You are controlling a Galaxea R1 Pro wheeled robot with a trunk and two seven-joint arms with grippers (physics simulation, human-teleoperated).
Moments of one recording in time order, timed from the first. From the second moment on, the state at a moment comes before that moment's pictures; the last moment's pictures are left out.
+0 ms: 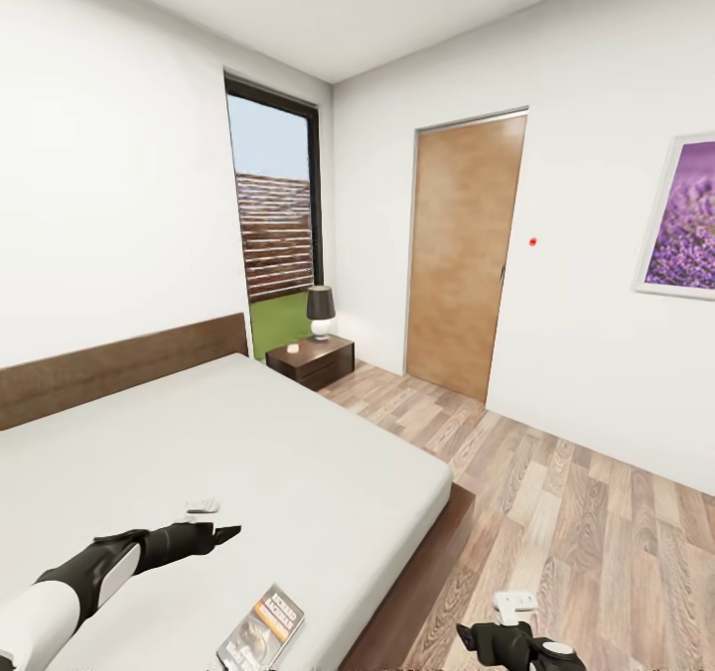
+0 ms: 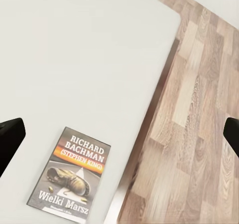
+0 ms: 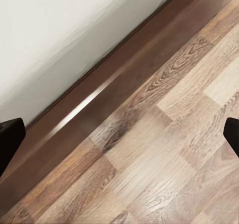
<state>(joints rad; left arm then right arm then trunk) -0.72 0.31 -0.34 -0.21 0.44 0.14 -0.67 -0.44 -0.01 -0.52 -0.32 0.48 0.03 0.33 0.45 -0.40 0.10</state>
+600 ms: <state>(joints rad) -0.72 0.31 -0.34 -0.22 0.44 0.14 -0.68 -0.44 -0.02 -0.53 -0.31 0.48 0.04 0.32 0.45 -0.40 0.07</state>
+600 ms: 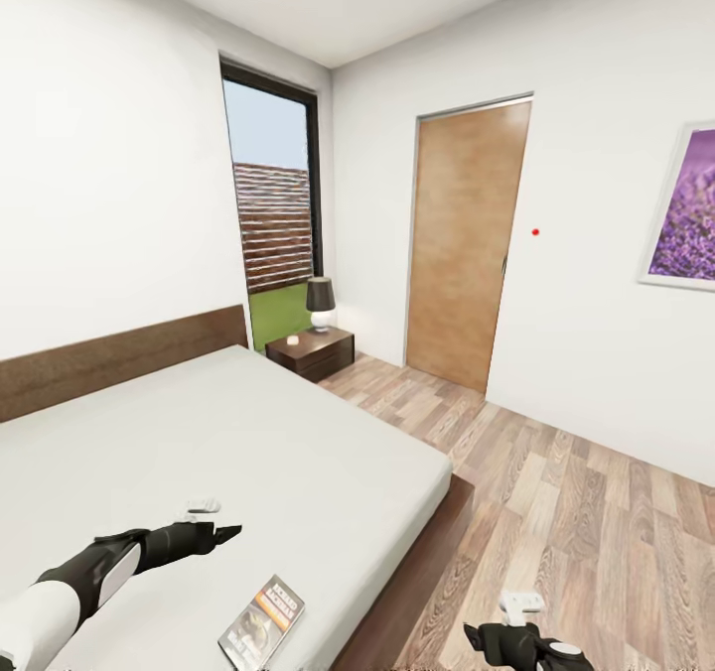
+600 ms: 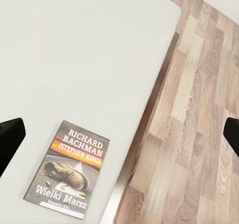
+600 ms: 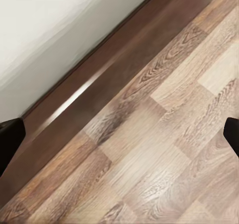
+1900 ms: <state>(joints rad) -0.72 0.31 -0.33 -0.22 0.45 0.15 -0.80 -0.44 -0.03 -0.52 -0.31 0.49 0.03 0.32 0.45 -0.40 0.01</state>
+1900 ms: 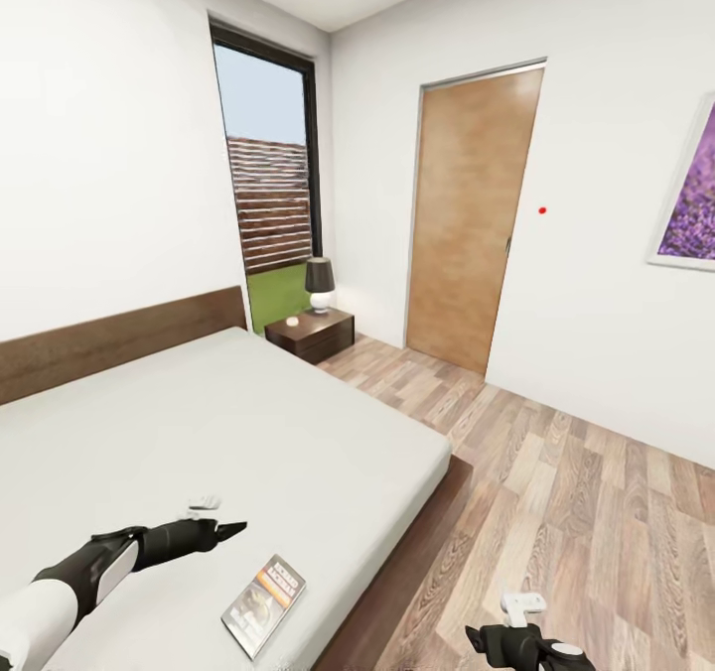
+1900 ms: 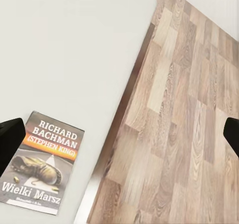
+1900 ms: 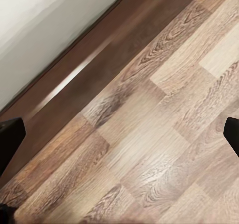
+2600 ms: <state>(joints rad) -0.72 0.35 -0.33 -0.24 0.45 0.15 -0.80 -0.44 -0.03 -0.52 -0.31 0.49 0.03 0.32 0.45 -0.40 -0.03</state>
